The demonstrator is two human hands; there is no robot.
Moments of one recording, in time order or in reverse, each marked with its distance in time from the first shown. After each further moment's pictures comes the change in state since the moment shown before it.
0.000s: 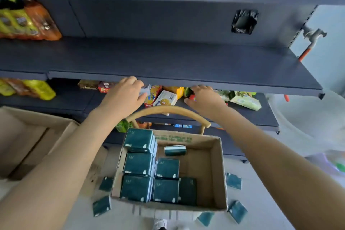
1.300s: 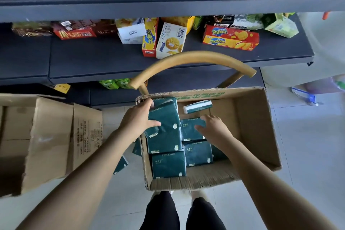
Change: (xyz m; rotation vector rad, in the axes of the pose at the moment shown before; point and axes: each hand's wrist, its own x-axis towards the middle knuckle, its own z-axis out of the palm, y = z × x) left_hand -0.013 -0.129 0.271 -0.358 -0.606 -0.003; right_hand 0.017 -0.048 0.287 0.295 -0.453 0.530
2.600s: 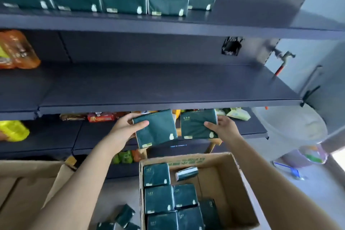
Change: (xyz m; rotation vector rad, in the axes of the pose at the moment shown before) left_hand -0.091 0.060 -0.198 -1.199 0.240 0.021; right_hand -0.123 -0.049 -0.207 0.811 0.478 -0.160
